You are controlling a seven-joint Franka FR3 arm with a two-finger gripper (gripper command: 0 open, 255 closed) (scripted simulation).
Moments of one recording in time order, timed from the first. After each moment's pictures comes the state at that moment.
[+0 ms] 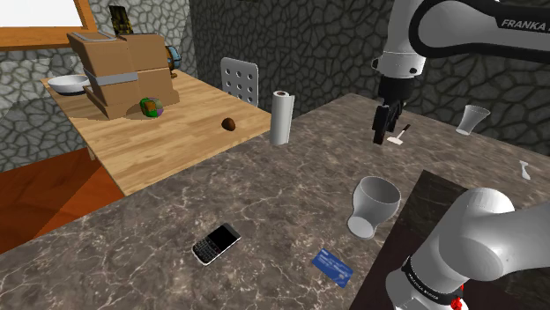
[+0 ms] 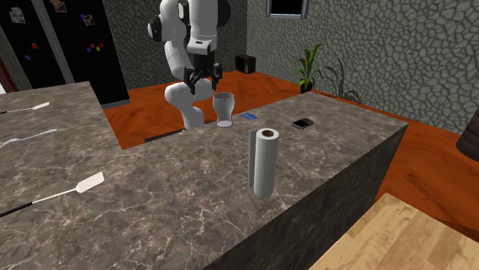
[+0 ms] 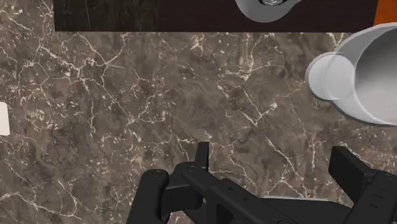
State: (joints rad) arm -0.01 -0.79 -0.06 -2.36 -0.08 1.43 -0.14
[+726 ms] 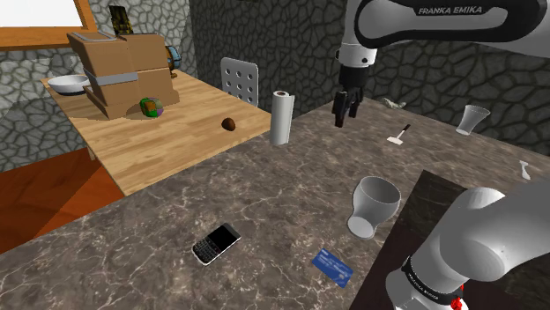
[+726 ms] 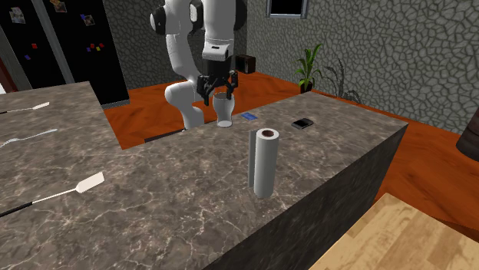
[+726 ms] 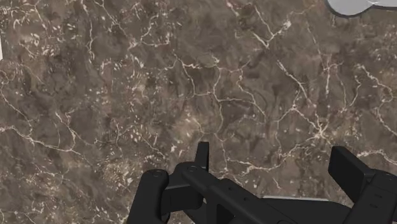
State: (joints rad) arm 0.01 -0.46 -0.06 -2.14 -0.06 1.58 -0.15
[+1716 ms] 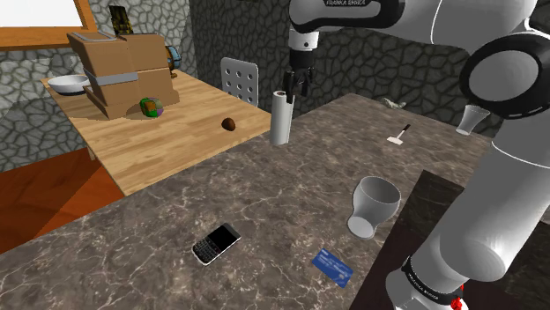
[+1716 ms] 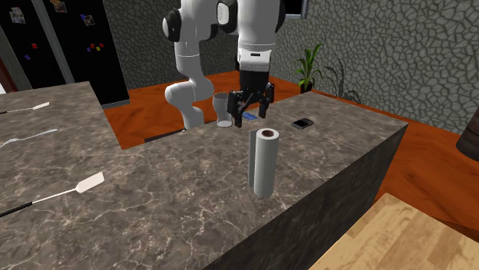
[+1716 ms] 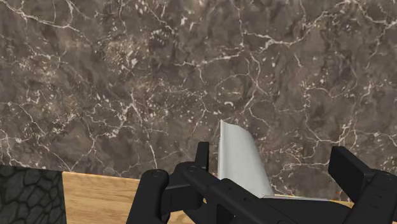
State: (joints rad) arm 0.02 0.11 -0.07 -1.54 -0.01 1.61 -0.18
